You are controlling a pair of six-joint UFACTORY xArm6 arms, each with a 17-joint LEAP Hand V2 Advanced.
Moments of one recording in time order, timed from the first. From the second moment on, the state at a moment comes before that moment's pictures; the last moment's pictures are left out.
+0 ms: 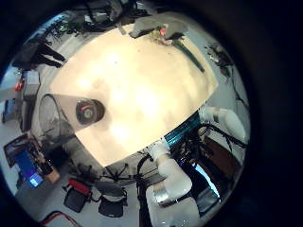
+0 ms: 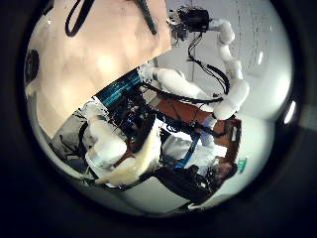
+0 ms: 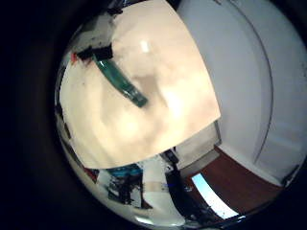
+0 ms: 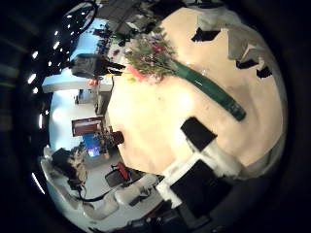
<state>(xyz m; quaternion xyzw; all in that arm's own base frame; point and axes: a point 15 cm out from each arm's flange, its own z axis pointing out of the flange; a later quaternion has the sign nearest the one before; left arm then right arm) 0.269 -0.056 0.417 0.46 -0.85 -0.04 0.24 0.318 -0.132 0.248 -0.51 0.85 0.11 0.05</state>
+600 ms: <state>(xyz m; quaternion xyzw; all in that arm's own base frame) 0.272 -0.059 0.415 0.46 -0.85 -0.04 0.25 0.339 -0.133 0.149 -0.49 0.86 0.15 -0.03</state>
